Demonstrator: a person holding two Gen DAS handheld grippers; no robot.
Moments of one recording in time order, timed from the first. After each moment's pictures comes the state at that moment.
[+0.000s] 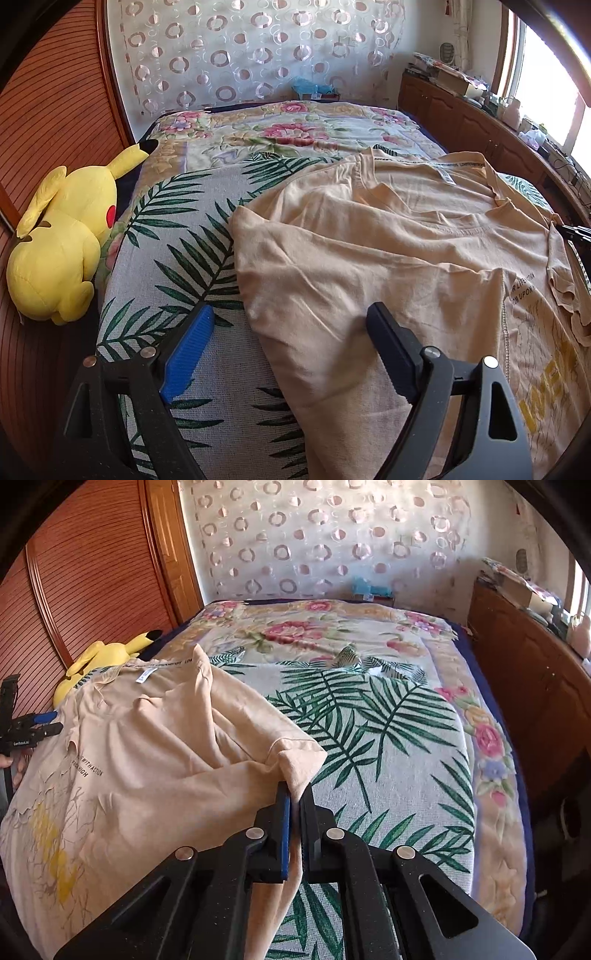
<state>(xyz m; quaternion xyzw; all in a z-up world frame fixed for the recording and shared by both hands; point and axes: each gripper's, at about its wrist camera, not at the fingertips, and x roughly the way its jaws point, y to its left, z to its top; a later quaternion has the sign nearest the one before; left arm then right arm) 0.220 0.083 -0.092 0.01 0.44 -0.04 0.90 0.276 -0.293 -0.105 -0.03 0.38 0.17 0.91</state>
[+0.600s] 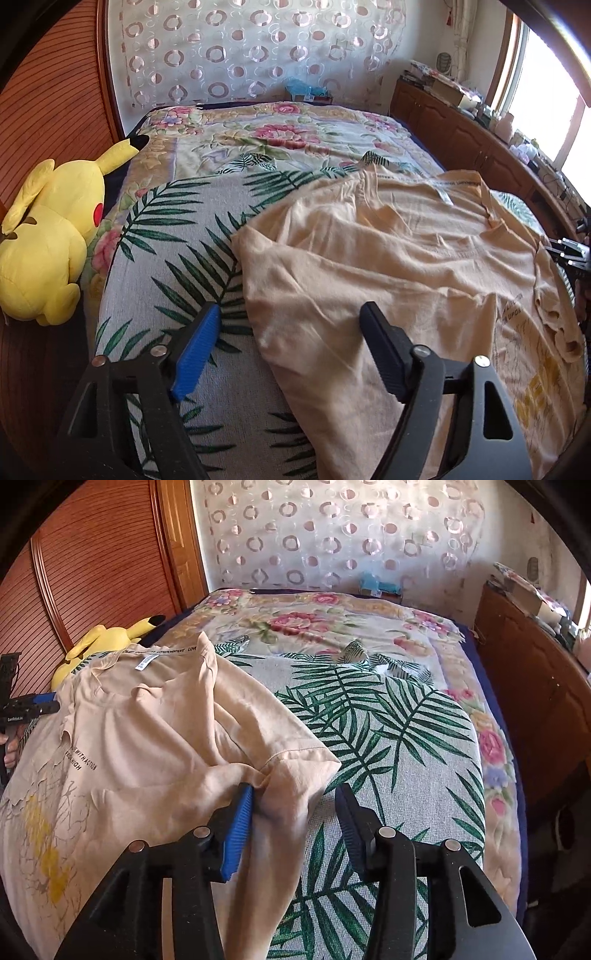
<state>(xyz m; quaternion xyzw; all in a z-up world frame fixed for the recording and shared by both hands) 0.240 0.103 -0.083 -0.03 0.44 -0.07 0.89 0.288 -0.277 -0.102 -0.07 0.38 0.18 0.90</state>
